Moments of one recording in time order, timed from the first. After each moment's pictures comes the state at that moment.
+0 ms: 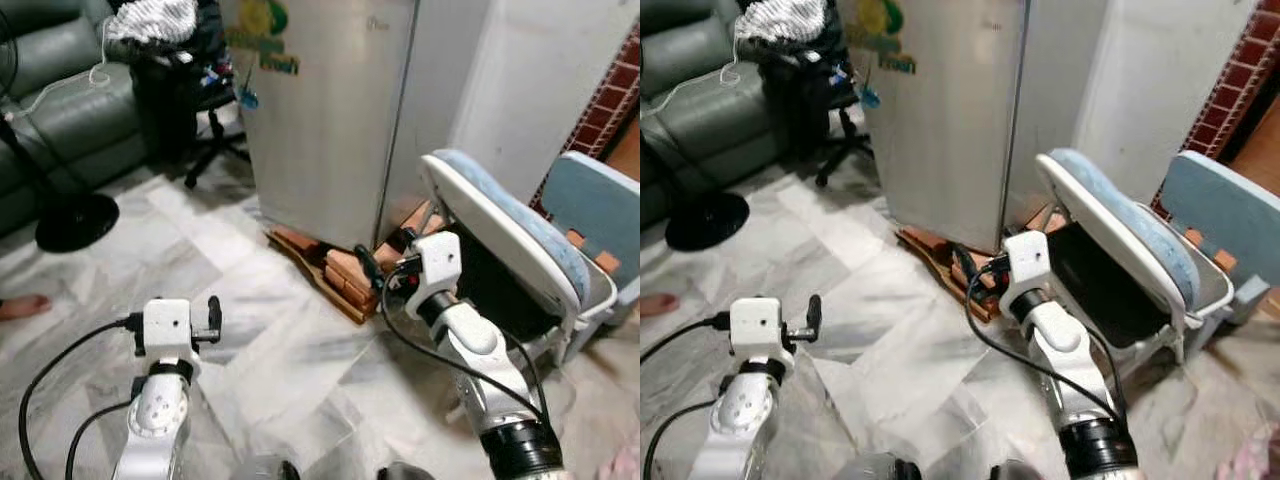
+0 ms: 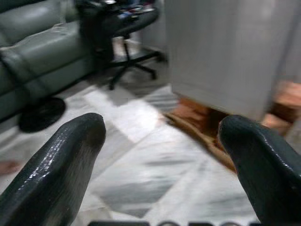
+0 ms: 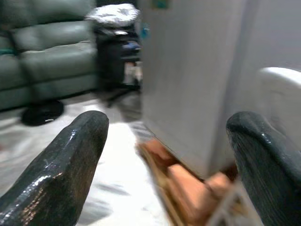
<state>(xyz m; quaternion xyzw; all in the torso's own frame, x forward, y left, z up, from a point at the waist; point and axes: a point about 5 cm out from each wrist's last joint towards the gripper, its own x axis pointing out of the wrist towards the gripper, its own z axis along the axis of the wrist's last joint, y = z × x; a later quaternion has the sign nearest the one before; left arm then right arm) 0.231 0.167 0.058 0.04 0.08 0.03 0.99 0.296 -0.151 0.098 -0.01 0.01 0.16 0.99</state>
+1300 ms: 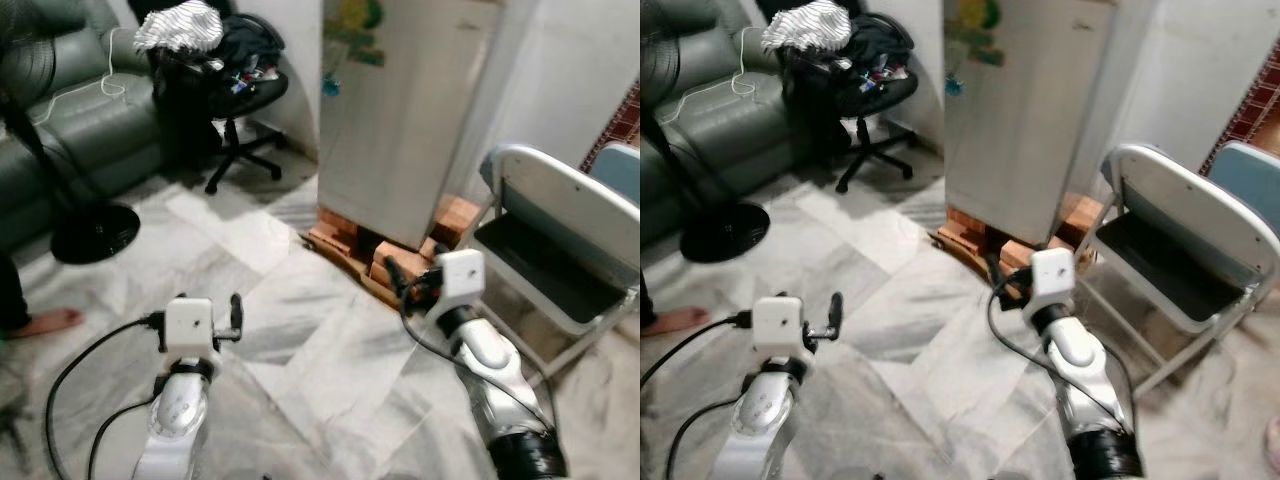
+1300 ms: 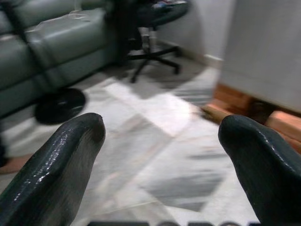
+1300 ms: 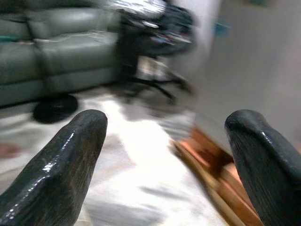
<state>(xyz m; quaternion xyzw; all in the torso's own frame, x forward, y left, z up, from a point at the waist) 0.222 0.177 0.054 0.05 0.08 0.07 0.99 0.294 -0.119 0.084 0.00 0.02 0.20 0.98</state>
